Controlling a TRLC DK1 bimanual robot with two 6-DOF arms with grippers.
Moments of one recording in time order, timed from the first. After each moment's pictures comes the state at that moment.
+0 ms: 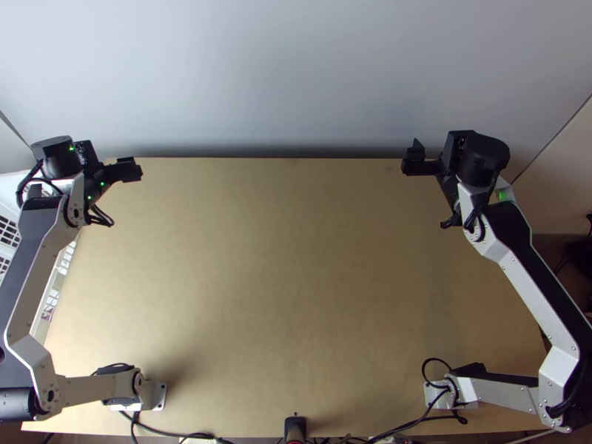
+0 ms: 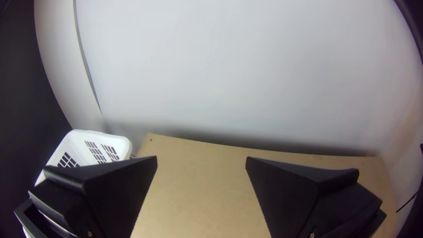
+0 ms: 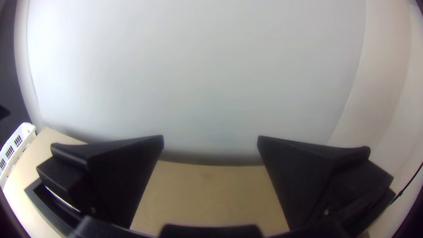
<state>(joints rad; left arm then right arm) 0.13 1.38 1.35 -0.40 -0.07 -0.06 0.27 1.38 1.30 -0.17 0.28 0.01</state>
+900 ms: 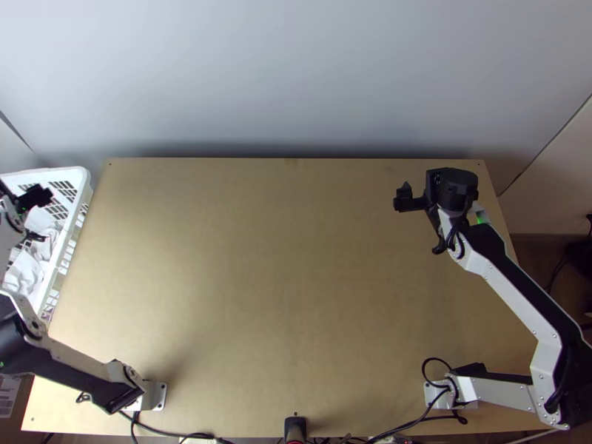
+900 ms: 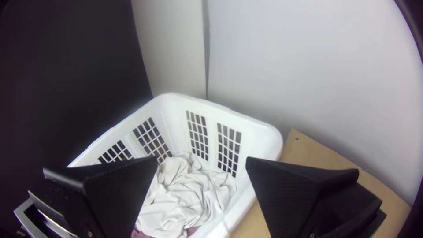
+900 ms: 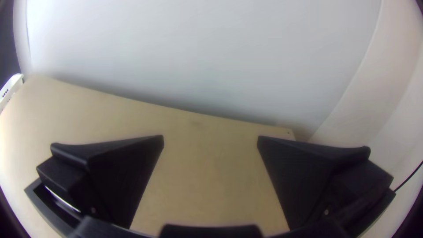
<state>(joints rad) 0.68 1.69 1.32 -0.10 -0.07 0.04 0.25 1.39 1.03 -0.09 0.29 -0.09</state>
